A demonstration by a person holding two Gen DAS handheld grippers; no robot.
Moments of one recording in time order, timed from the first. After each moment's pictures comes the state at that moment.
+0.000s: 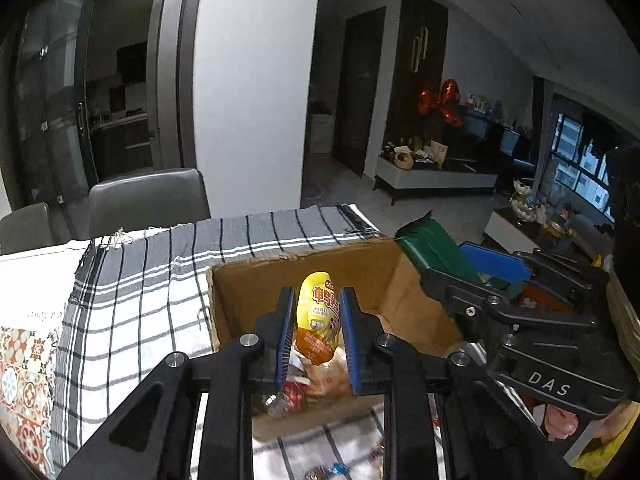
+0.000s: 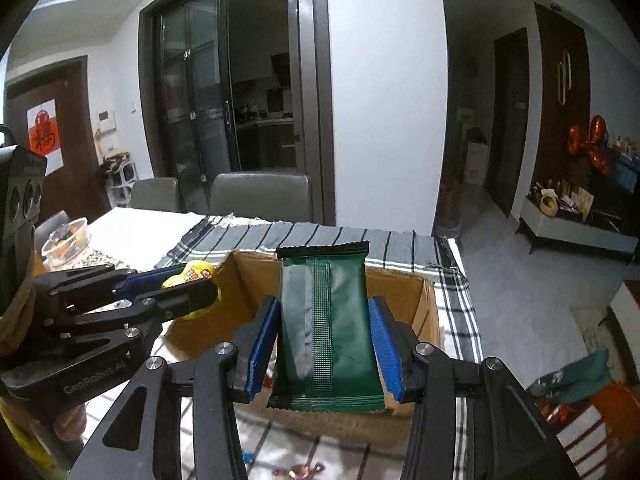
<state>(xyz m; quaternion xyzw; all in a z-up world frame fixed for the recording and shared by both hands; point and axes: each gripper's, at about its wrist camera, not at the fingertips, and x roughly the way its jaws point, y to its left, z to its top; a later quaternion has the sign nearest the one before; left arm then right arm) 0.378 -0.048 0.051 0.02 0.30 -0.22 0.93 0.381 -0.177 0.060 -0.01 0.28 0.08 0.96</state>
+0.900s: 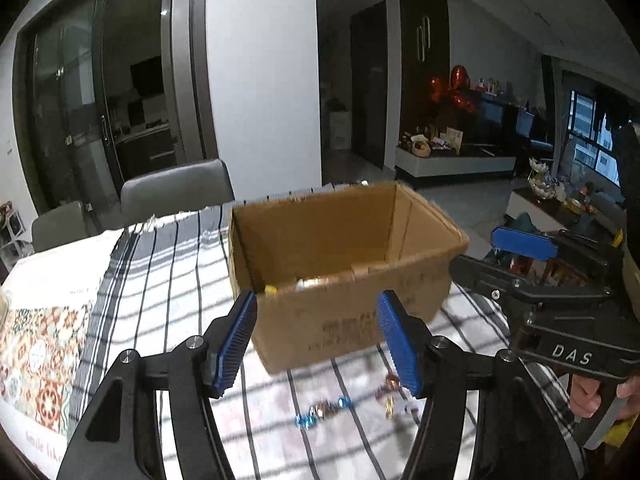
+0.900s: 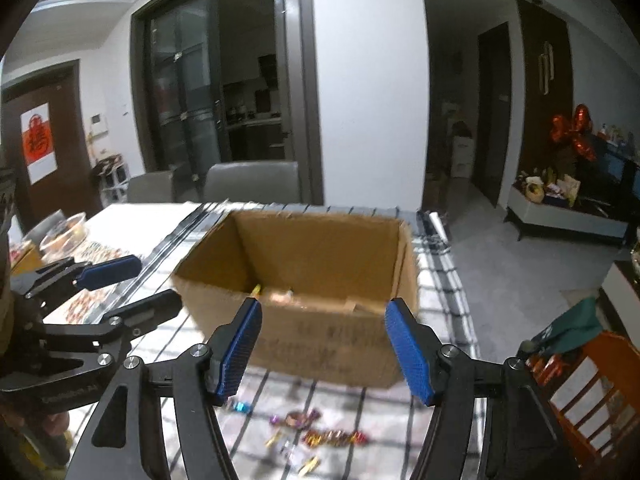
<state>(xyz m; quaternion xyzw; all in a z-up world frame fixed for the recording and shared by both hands) 0.278 -0.047 0.024 0.07 0.29 -0.18 0.94 0.293 -0.187 0.032 0.00 0.28 0.07 0.96</state>
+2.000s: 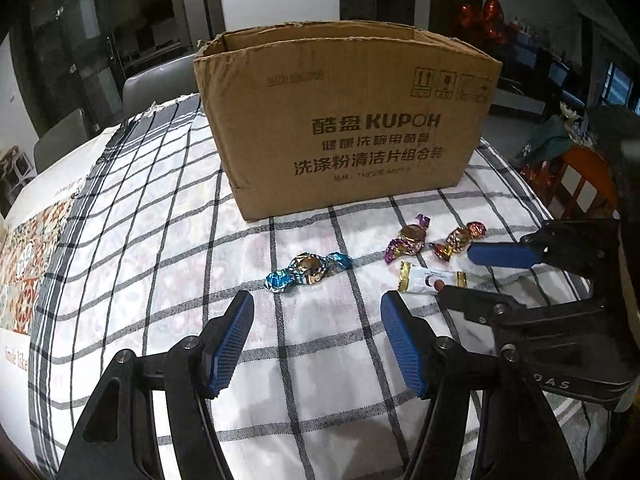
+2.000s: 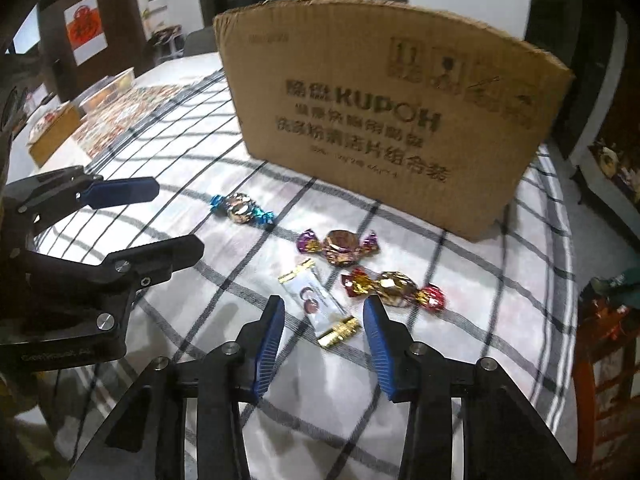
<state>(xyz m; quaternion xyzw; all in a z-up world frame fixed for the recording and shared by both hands) 0.258 -0.058 -0.090 0.08 0.44 -0.13 0.89 0.297 -0.161 -0.101 -0.08 0.47 0.19 0.86</state>
